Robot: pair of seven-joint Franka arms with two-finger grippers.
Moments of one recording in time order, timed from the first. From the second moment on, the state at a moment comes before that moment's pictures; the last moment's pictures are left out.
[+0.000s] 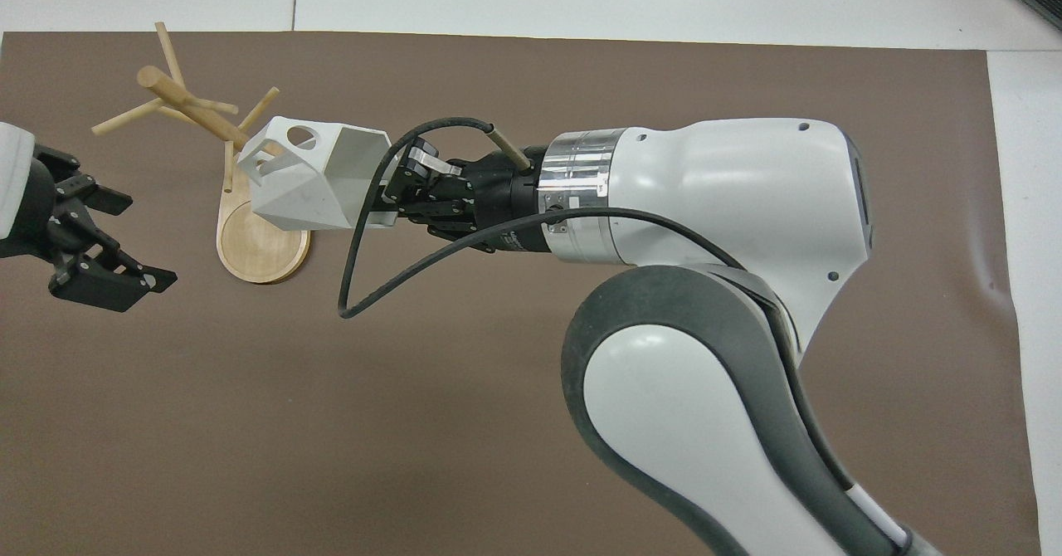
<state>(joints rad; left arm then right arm) -0.10 -0.03 -0.01 -1.57 -0.22 1.51 0.89 0.22 0.21 0.39 -1.57 0.94 2.32 0.52</state>
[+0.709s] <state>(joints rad) -0.08 -0.04 0.00 -1.57 -0.39 1.52 1.09 0.22 0.21 0.39 -1.57 0.94 2.32 0.52</state>
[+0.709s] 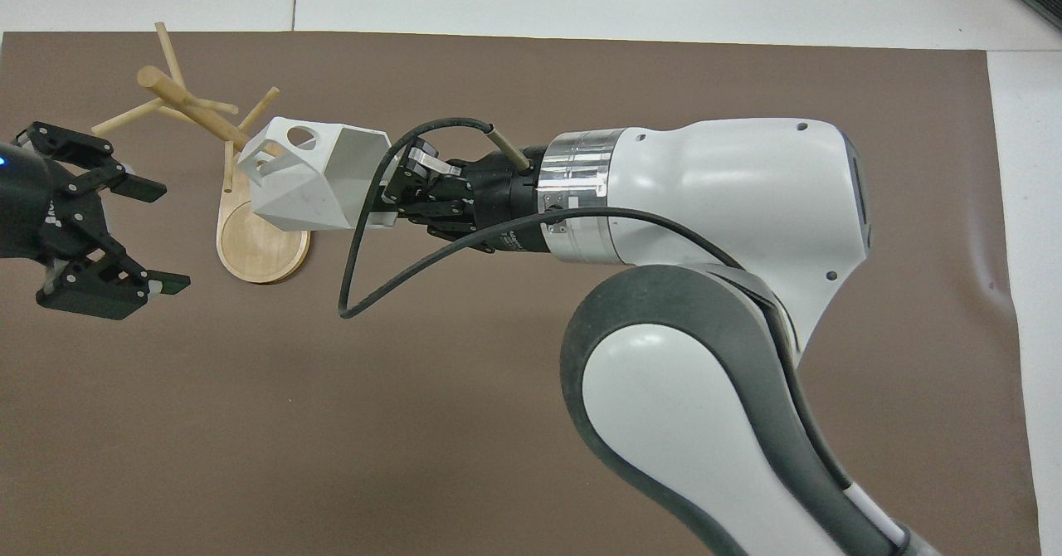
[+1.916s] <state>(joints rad) -0.10 -0.11 -0.02 -1.74 -0.62 1.75 1.21 0.27 0.23 0.39 -1.57 0.94 2.33 0.52</state>
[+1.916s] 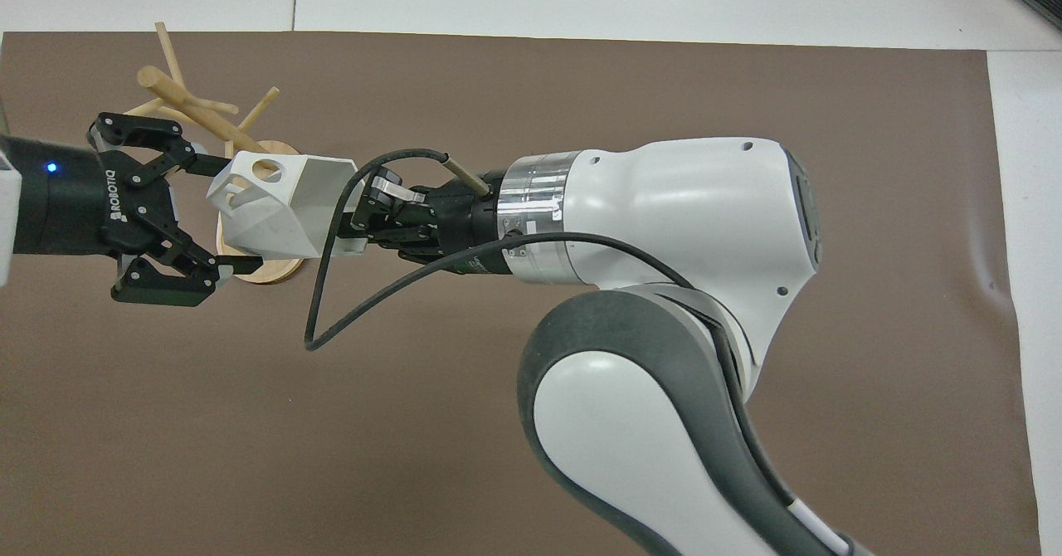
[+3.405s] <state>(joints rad) -0.12 -0.15 -0.01 -1.83 -0.63 1.80 1.32 0.27 0.24 0.39 -1.57 0.94 2.32 0.52</state>
